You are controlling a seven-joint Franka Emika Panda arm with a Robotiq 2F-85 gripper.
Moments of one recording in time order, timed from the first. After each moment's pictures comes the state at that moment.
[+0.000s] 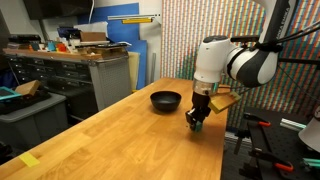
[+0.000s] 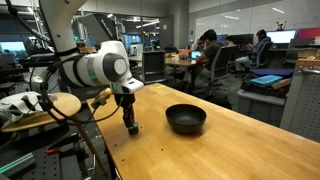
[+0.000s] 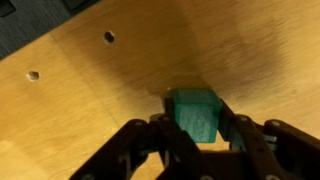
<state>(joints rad) 0.01 0.30 0.06 -2.64 -0.72 2.99 1.25</state>
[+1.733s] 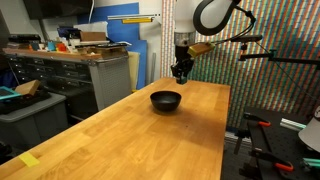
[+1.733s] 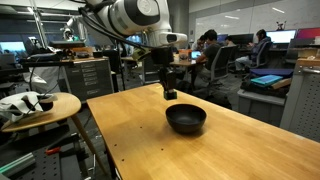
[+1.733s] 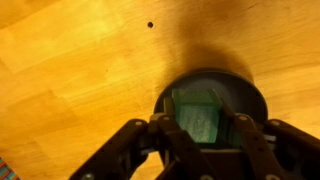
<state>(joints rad) -0.03 0.10 -0.02 -2.33 -0.29 2.48 0.53</state>
